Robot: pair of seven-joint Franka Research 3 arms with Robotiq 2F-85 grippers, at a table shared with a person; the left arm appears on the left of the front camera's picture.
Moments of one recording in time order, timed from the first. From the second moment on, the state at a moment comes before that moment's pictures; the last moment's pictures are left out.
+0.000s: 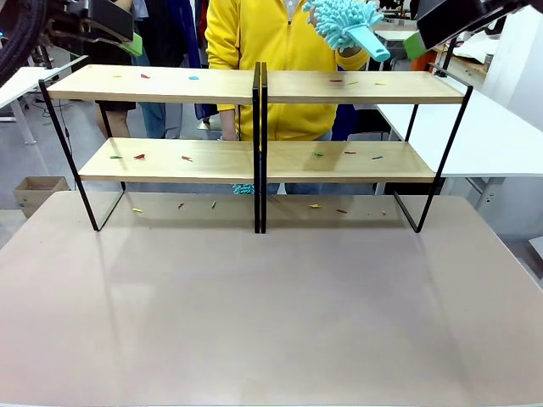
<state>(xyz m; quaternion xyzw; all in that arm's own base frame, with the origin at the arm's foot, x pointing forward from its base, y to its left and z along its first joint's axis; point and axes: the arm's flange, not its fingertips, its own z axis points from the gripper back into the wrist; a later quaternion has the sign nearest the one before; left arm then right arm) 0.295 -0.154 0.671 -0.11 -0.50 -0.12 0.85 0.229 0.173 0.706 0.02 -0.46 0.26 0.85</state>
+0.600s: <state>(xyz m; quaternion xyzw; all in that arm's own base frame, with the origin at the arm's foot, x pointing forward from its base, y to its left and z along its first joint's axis) 0.295 -0.155 0.671 -0.10 -0.50 -0.12 0.85 0.232 0.170 0.708 0.03 -0.47 0.25 0.84</state>
